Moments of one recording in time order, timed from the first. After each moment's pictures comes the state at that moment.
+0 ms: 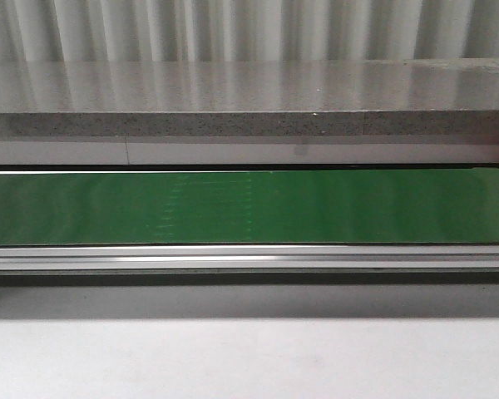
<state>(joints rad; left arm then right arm) 0.21 1.65 -0.93 0.42 0.30 -0.67 -0.15 0.70 -0.72 0.35 0.75 -0.29</state>
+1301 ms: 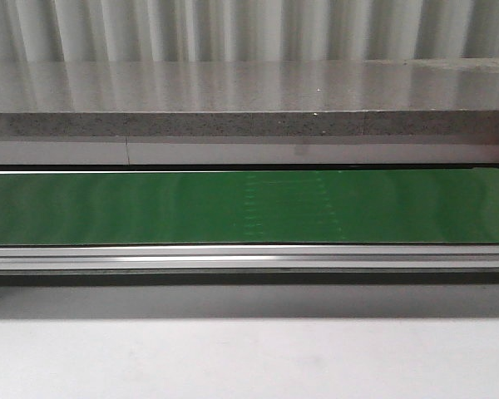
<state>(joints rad) 0.25 1.74 -0.94 0.42 0.20 -0.67 -0.15 0.70 -0.72 0.35 0.75 -0.29</state>
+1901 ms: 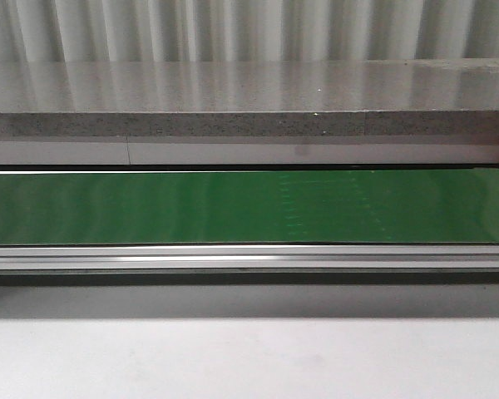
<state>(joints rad) 0.24 1.67 -0.94 0.42 0.25 -0.67 -0.15 0.70 -0.72 0.35 0.75 -0.29</state>
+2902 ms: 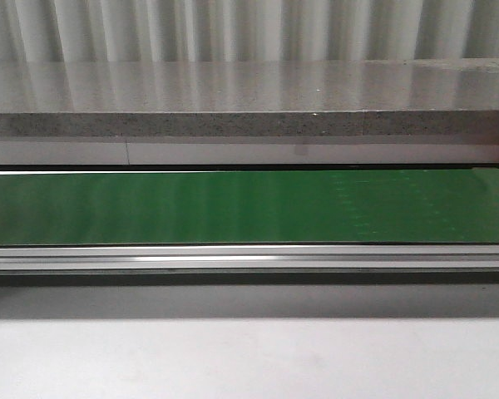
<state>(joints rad) 0.00 1.31 -0.92 0.42 0.49 -0.63 -0.15 0.70 -0.72 0.35 0.75 -0.29</state>
